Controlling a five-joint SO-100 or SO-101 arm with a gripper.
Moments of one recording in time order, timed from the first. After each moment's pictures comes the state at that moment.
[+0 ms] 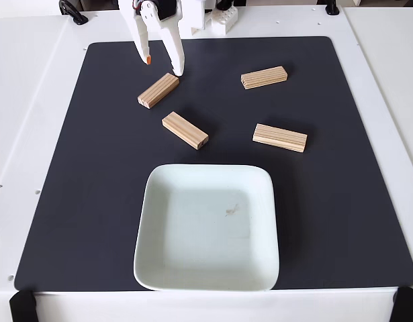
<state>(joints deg) 15.6 120.2 131.8 63.8 -75.3</state>
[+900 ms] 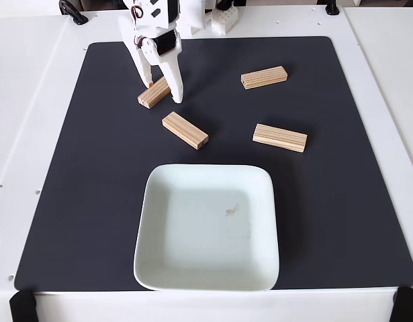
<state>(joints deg) 12.1 106.1 134.3 50.5 -70.6</state>
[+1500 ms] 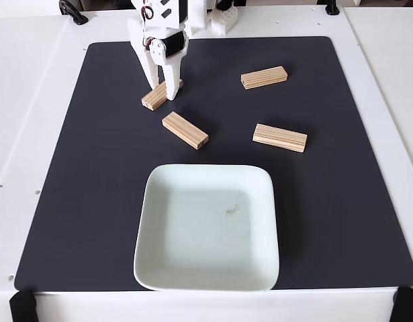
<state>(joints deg) 9.2 106.1 136.7 49.9 -68.6</state>
